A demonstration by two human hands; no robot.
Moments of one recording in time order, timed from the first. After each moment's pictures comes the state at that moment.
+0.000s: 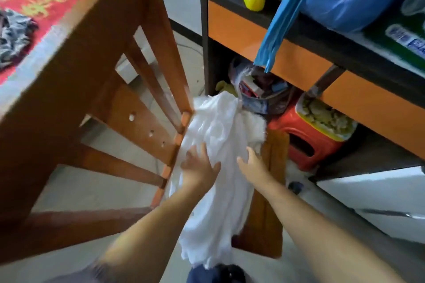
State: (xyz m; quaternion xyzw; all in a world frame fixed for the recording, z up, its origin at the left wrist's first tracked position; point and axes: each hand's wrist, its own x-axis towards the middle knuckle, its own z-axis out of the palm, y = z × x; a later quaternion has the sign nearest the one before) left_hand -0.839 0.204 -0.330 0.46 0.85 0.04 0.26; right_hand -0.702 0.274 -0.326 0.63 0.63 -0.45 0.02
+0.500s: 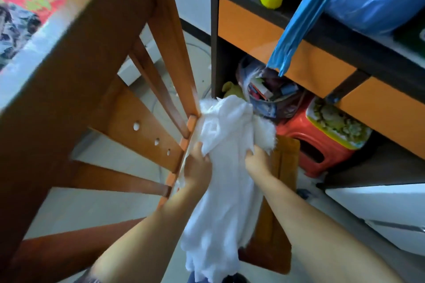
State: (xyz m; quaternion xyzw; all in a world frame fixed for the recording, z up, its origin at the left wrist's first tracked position) left_hand -0.860 0.226 -0.337 0.31 0.85 0.32 0.27; right_hand -0.735 0.305 -0.360 0.70 0.57 -0.42 -0.05
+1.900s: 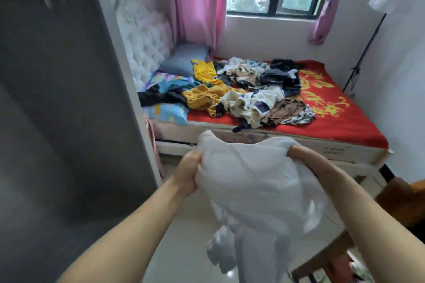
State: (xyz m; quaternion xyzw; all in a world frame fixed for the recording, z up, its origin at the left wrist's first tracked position) left_hand -0.954 -0.456 0.062 0.02 0.52 0.82 0.24; right_hand -0.929 -0.179 0.097 0.14 0.68 -0.70 0.15
